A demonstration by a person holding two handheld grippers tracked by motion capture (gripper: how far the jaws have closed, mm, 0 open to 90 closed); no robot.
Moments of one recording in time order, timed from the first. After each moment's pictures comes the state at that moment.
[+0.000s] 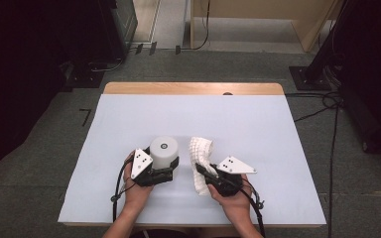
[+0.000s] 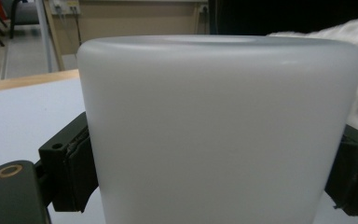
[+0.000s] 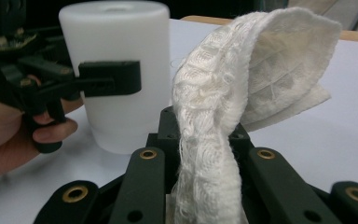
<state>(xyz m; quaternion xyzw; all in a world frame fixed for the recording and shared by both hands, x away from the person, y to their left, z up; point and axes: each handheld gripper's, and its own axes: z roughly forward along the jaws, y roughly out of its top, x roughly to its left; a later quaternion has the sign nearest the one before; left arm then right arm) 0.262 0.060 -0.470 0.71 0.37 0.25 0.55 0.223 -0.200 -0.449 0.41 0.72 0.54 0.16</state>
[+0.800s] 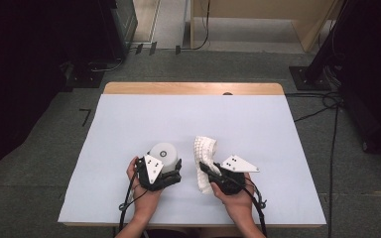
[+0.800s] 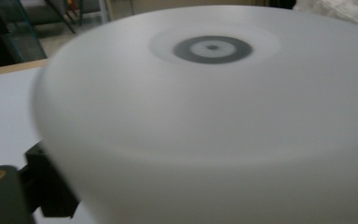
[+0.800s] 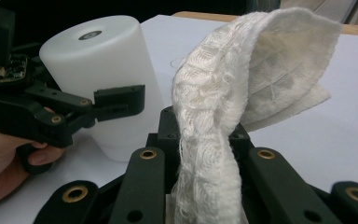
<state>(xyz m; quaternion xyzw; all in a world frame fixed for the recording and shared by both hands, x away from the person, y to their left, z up) 0.250 0.037 -0.483 0.70 0.43 0.33 0.47 0.227 -0.207 -0.454 0.42 0.72 0.53 0.16</state>
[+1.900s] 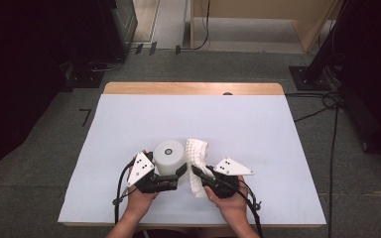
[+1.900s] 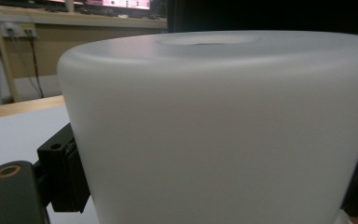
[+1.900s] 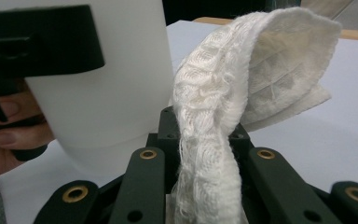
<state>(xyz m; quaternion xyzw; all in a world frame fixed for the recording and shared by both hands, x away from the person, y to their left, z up) 0.235 0.048 -0.435 0.70 0.30 0.19 0.62 0.220 -0.191 -0.450 0.40 0.72 0.55 0.15</state>
